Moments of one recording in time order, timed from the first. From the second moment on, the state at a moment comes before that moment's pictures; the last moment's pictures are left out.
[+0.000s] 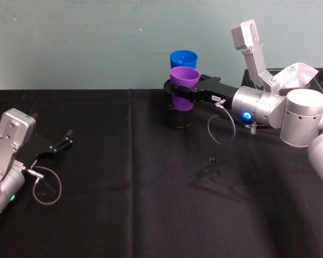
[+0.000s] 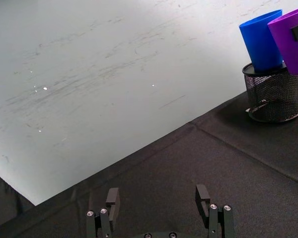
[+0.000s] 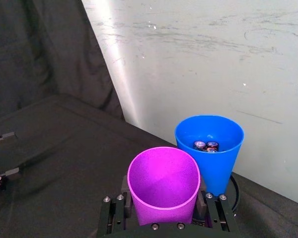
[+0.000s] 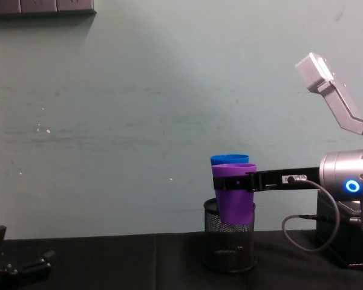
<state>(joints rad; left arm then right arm) -0.20 0.60 0.45 -1.41 -0.25 -0.12 0.03 0.74 0.26 -0.48 -0.96 0.45 0.21 0.55</state>
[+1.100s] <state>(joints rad) -0.20 0.60 0.45 -1.41 -0.25 -0.12 0.03 0.74 0.26 -0.48 -0.96 0.45 0.21 0.55</state>
